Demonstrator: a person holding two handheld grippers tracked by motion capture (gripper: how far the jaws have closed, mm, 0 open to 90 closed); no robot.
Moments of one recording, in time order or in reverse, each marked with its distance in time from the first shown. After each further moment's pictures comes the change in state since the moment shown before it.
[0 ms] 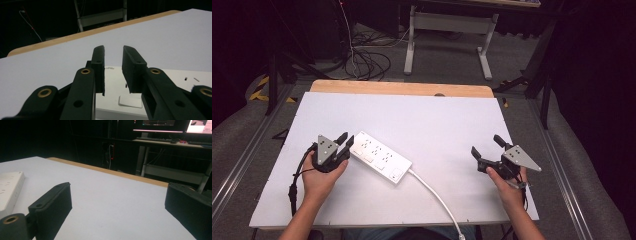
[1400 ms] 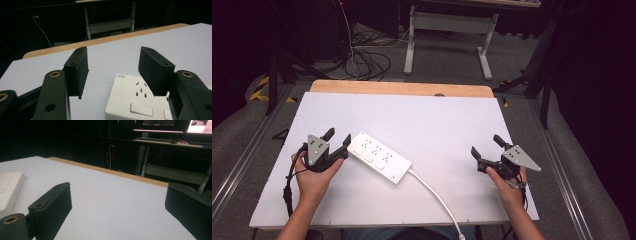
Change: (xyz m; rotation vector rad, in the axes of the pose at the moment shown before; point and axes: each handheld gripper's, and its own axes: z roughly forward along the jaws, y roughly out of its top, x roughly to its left) left arm 0.010 0.003 -0.009 -0.065 0.061 -0.045; right arm 0.000 0.000 0.000 0.000 0.001 -0.004
